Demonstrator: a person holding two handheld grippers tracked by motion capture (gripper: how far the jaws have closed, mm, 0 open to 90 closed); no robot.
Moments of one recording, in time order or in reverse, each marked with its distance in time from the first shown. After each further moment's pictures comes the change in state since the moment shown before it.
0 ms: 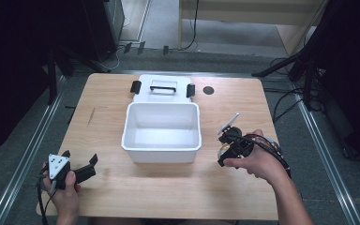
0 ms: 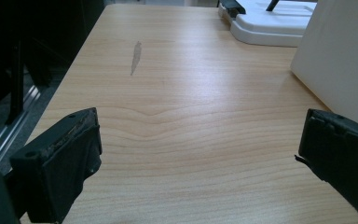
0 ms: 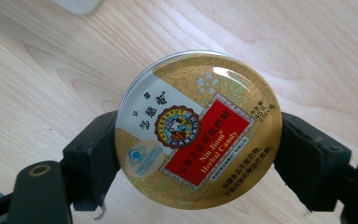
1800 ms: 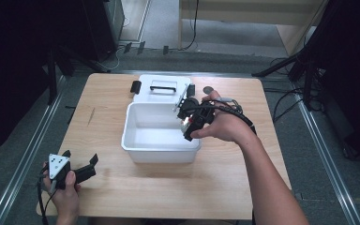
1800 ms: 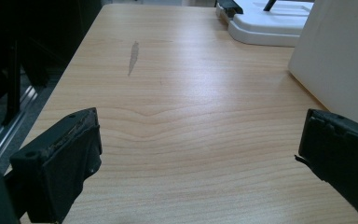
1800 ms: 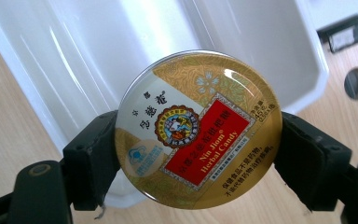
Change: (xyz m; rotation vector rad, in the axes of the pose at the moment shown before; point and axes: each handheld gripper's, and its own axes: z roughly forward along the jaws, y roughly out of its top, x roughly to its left) left arm 0.000 0.000 0.001 0.002 -0.007 0.002; right arm 0.055 0.111 -0.051 -0.173 -0.025 -0.481
